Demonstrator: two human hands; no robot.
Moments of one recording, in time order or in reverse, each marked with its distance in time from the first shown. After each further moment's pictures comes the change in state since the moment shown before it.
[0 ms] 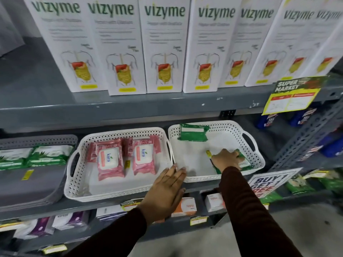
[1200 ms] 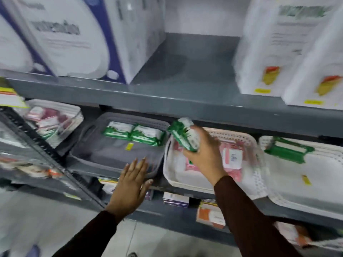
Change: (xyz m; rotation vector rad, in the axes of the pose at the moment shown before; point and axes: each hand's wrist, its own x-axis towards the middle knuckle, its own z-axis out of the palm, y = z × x) left_hand -0.258 -0.190 -0.105 0.159 0.127 -0.637; right_hand -0.232 -0.241 0.100 0.531 0.076 -1.199
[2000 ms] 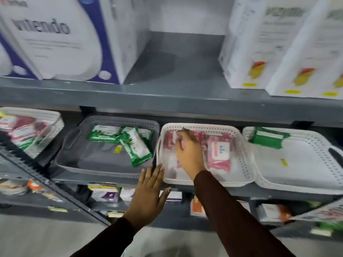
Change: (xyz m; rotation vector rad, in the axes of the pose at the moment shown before) left_hand 0.001 0.050 0.024 -0.148 0.011 0.171; right_hand -0.003 -0.018 0.037 -0.064 0.197 0.023
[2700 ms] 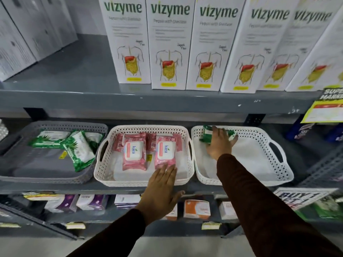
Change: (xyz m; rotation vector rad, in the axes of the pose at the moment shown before) left_hand 0.086 0.190 0.086 0.159 -0.172 0.129; right_hand 0.037 0.254 -0.200 -0.737 -0.188 0.398
